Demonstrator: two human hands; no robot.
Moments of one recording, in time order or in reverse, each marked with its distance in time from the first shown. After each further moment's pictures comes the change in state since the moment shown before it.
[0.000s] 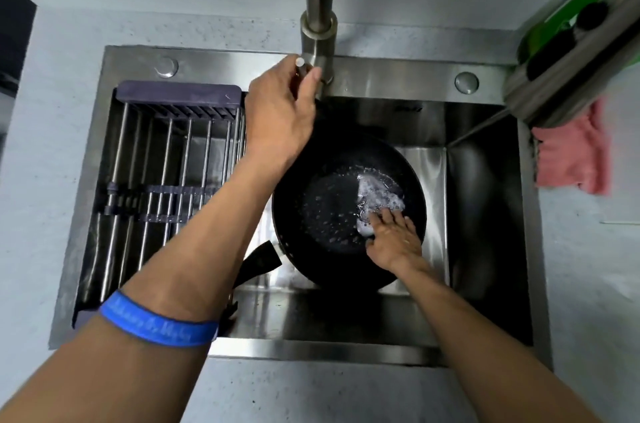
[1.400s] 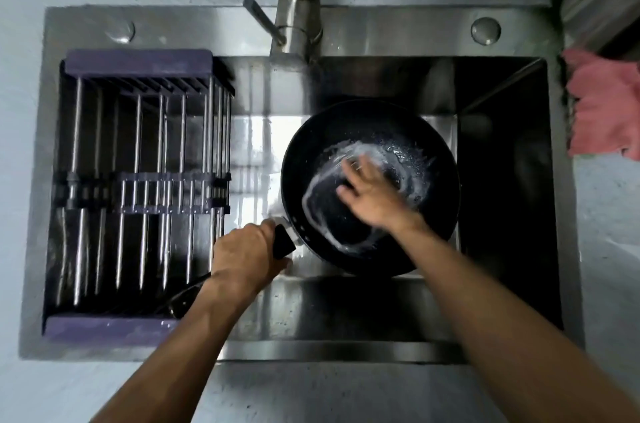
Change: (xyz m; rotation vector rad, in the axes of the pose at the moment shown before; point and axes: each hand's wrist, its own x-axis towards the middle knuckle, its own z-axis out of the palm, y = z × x) left_hand -0.156 -0.095 -0.002 0.946 -0.901 -0.200; right_hand 0.040 -0.014 -0.019 0.306 -0.044 -0.219
